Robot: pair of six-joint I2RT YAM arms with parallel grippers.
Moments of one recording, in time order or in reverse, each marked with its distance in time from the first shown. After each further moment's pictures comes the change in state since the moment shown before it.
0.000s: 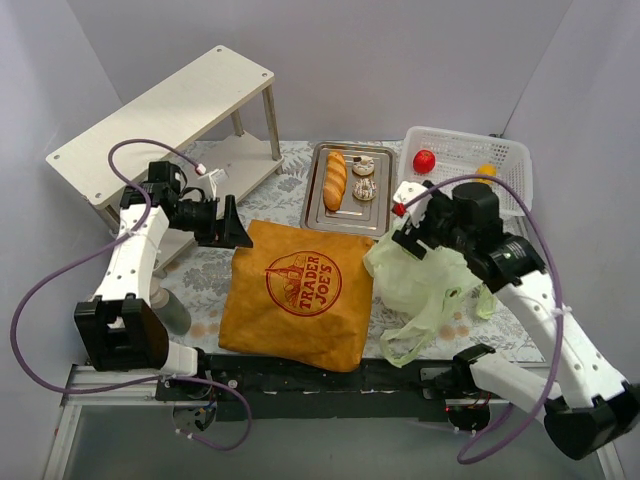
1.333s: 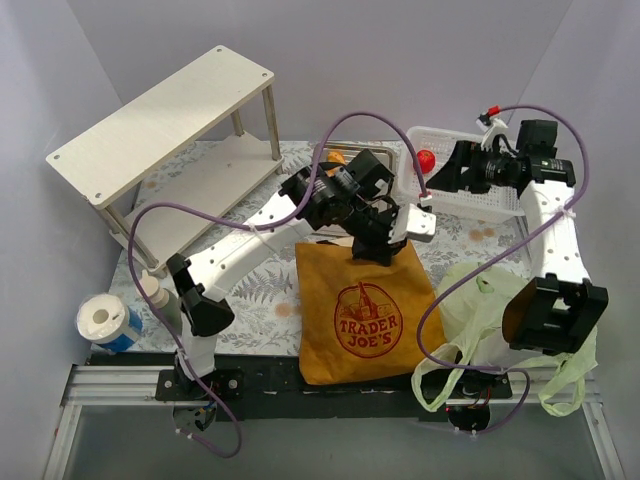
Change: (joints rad) left arm -1.065 0.520 0.934 -0.107 -0.229 0.460; right arm -0.600 0.536 0.436 -0.177 -0.628 0.645
